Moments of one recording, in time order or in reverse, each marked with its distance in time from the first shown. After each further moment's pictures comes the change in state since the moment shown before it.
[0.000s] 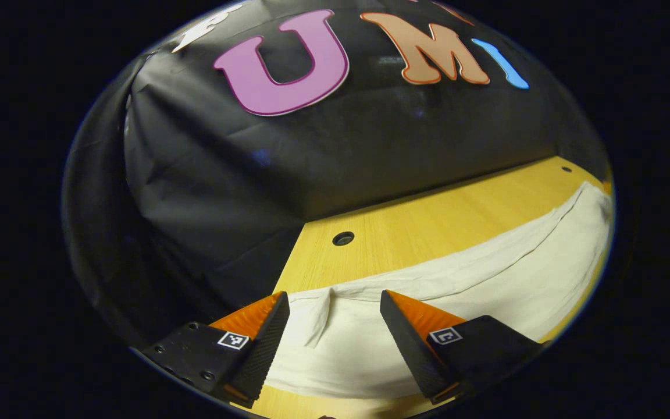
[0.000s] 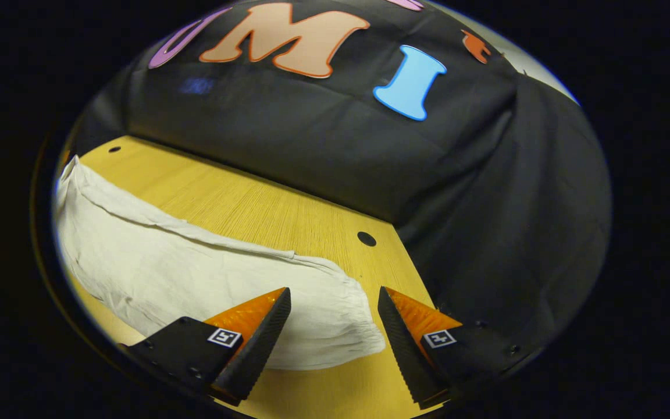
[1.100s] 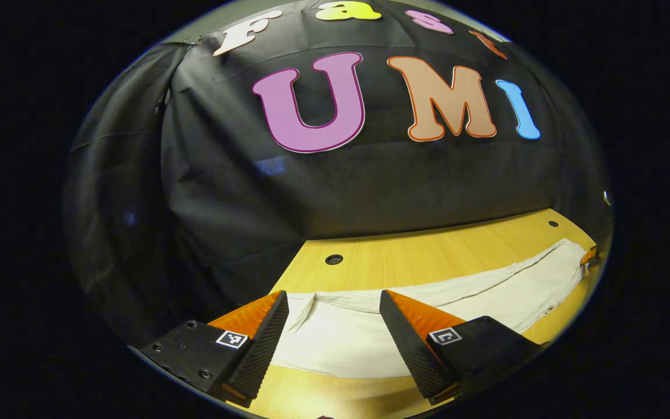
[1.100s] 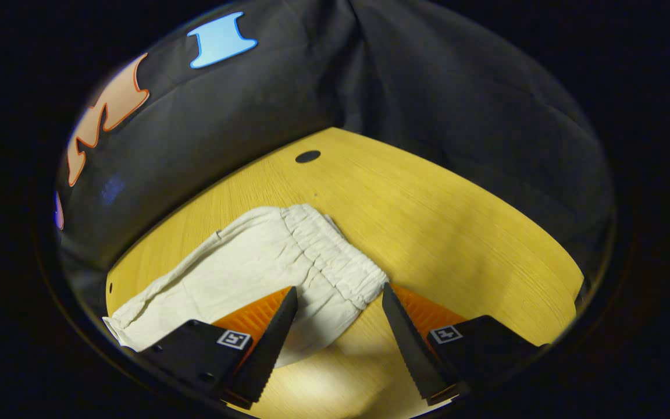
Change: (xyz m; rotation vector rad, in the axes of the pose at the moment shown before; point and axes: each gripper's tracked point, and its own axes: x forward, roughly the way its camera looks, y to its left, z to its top) left arm -0.051 -0.002 0.059 -0.130 -0.078 0.035; right arm 0.037 -0.019 -0.115 0.730 0.351 -0.008
